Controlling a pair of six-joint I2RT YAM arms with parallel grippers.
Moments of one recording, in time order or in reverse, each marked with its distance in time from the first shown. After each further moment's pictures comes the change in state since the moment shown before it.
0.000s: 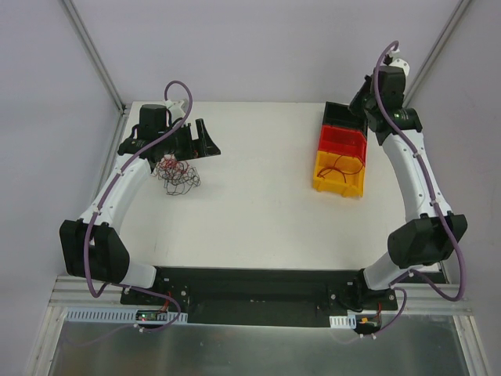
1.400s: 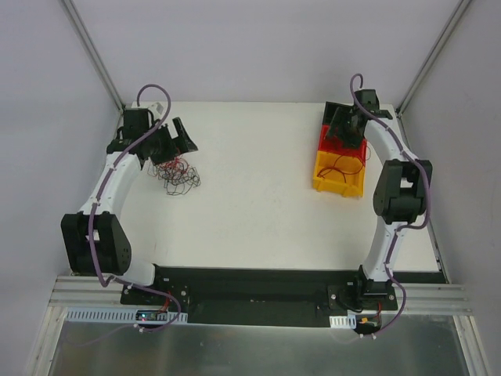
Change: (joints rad) left arm 0.138 0.037 -0.029 0.000 -0.137 -0.013; right arm -0.114 0.470 0.014 -0.071 -0.323 -0.028
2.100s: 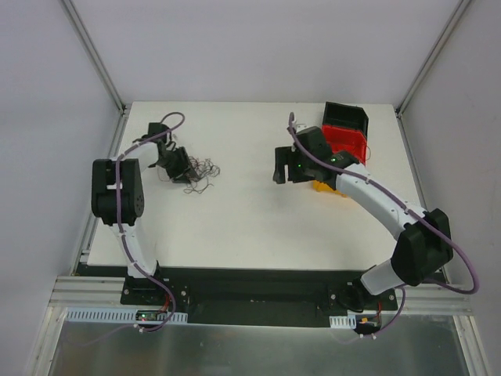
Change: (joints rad) left arm 0.098 0.488 0.056 -0.036 0.008 -0.062; right arm 0.514 -0.557 -0.470 0.042 0.130 -0.072
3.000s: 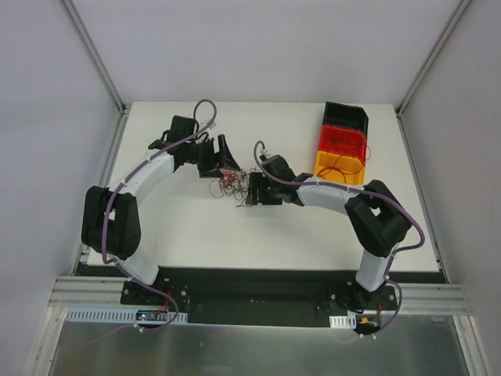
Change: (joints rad) left arm -0.363 -0.296 -0.076 0.106 0.230 -0.087; right arm 0.182 0.293 -0.193 0.439 -0.097 0.260
